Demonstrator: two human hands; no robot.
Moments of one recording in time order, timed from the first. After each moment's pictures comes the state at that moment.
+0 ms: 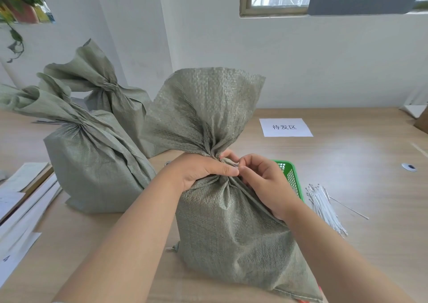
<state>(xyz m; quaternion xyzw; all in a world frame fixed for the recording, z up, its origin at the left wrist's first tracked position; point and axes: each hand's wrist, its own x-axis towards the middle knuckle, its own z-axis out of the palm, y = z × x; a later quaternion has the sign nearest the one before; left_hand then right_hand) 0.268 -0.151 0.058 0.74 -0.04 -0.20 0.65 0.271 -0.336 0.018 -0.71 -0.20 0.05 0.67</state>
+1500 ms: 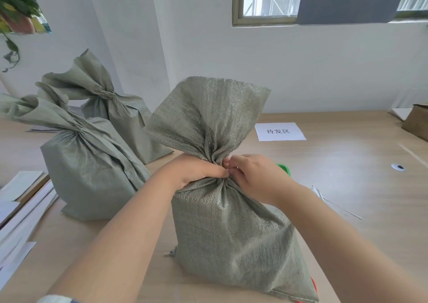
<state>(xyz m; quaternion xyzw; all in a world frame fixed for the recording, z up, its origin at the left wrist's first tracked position) 0.264 -0.153 0.068 0.79 0.01 -0.17 0.60 0.281 -0.341 0.046 -0.89 -0.37 -0.11 0.22</state>
